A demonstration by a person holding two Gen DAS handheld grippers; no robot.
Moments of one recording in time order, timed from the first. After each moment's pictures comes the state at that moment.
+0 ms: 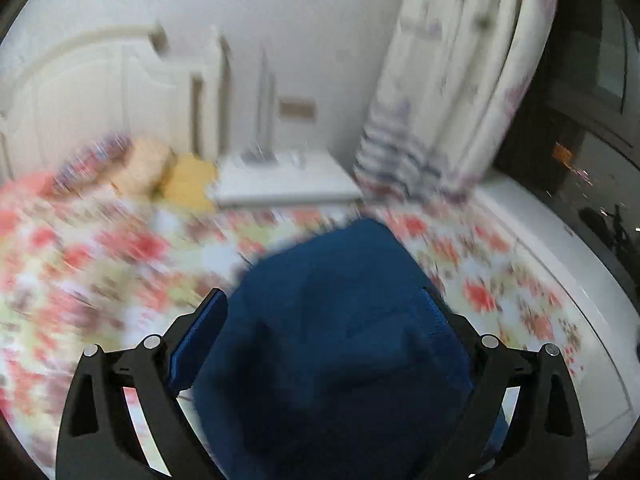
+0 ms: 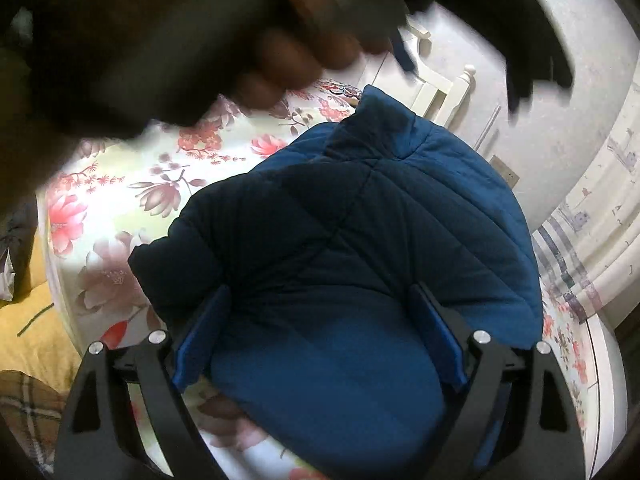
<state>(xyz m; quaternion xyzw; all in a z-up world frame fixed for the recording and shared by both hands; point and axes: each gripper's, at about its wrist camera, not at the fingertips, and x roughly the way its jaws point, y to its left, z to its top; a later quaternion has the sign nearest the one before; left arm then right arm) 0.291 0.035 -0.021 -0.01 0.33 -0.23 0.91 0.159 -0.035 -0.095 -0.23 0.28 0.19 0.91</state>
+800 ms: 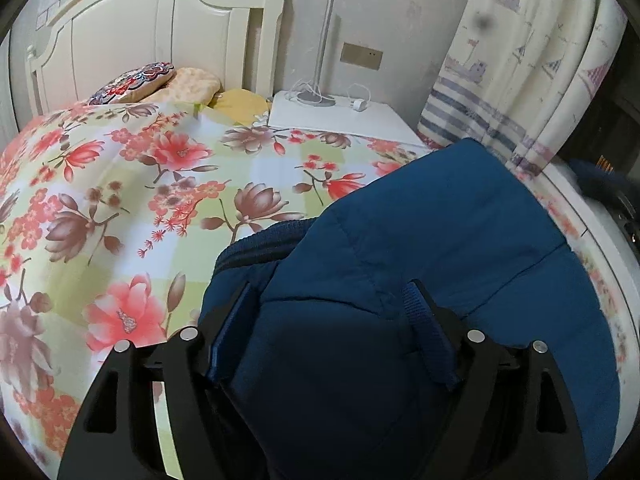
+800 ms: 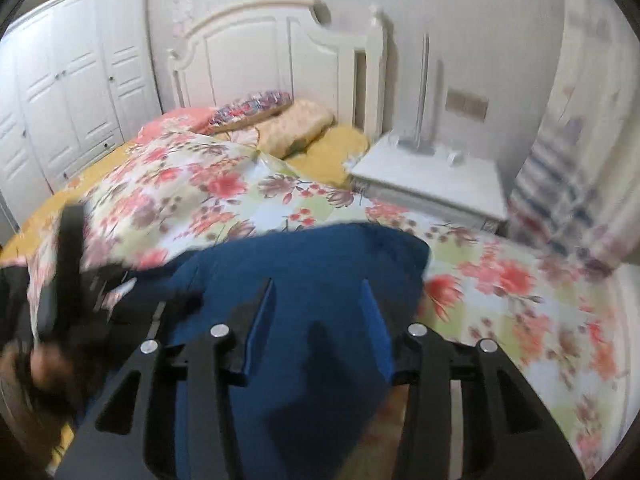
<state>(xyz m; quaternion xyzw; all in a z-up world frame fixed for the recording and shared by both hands) 0.330 0.071 -0.117 -0.03 0.39 -0.14 0.91 0.373 -0.183 -0.006 -0.02 0.38 0.17 0.91</state>
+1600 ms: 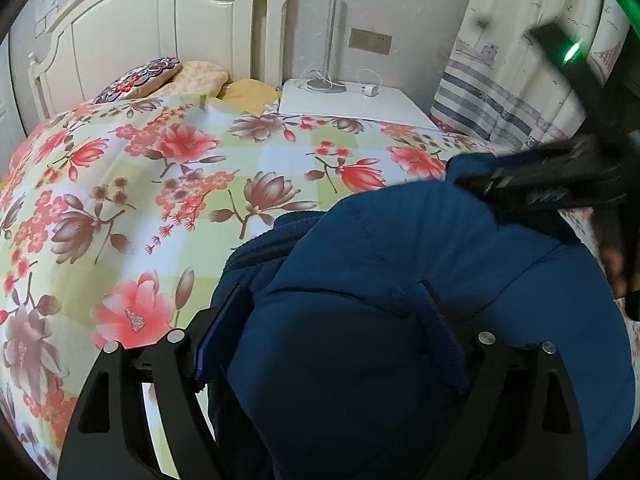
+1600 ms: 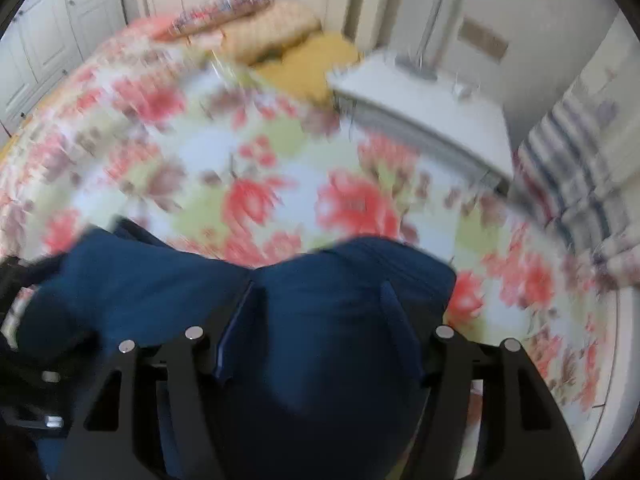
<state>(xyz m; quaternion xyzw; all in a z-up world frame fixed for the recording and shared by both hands) 0.337 0.068 -0.123 0.00 0.41 -0.11 0.91 0.463 -0.136 -0.055 -0.10 0.49 0.13 0.86</state>
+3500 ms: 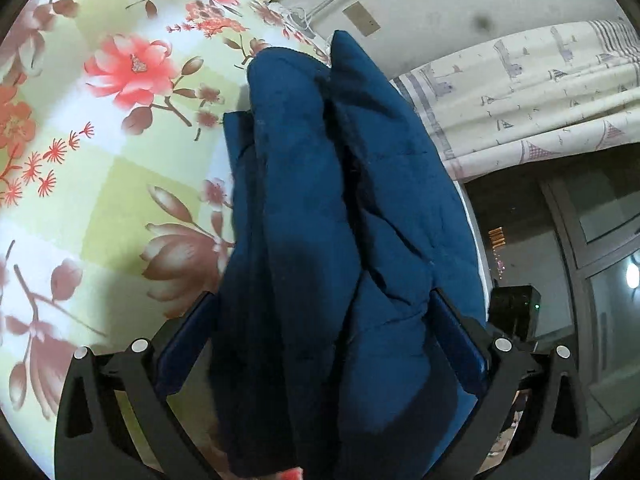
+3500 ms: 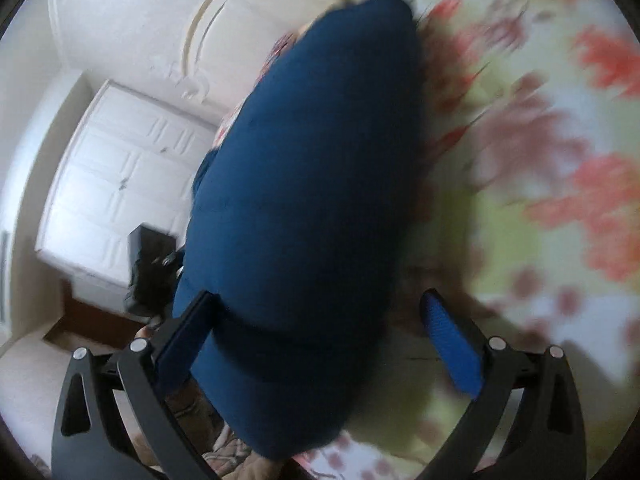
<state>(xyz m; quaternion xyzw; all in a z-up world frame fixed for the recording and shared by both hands) 0.234 0.146 -0.159 -0.31 0.48 -0.28 0.77 0.241 -0.263 -0.125 0.34 0.49 0.32 0.74</state>
